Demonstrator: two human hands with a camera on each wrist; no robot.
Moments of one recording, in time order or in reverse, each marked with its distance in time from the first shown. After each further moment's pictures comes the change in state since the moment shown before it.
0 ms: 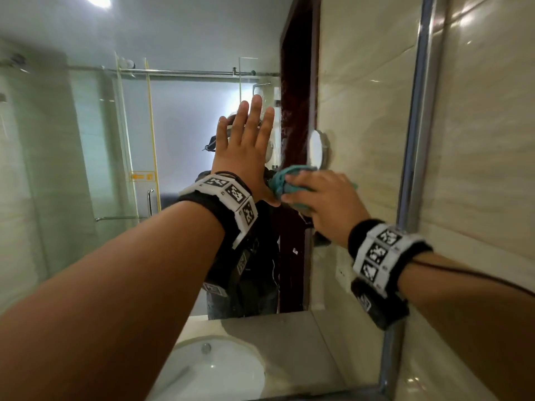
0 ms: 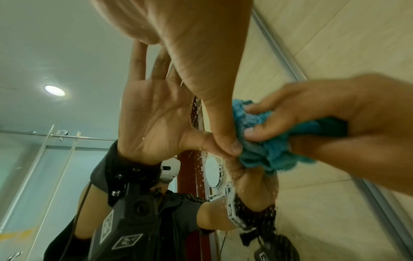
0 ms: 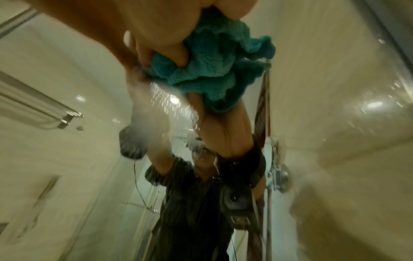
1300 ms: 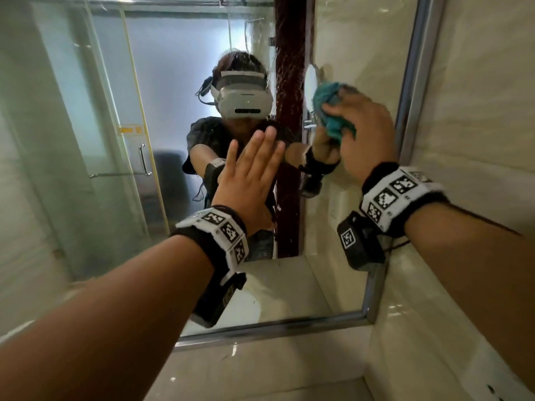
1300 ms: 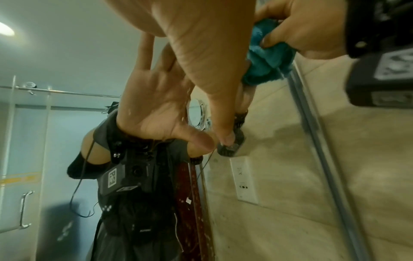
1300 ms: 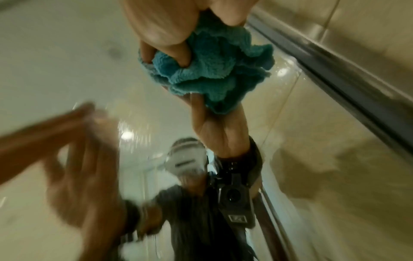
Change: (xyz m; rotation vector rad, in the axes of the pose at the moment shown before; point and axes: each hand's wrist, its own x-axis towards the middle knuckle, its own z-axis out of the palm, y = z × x) left_hand -0.108 0.060 0.070 0.093 -0.142 0.188; right_hand -0.045 0.039 0.006 0.145 0.224 0.447
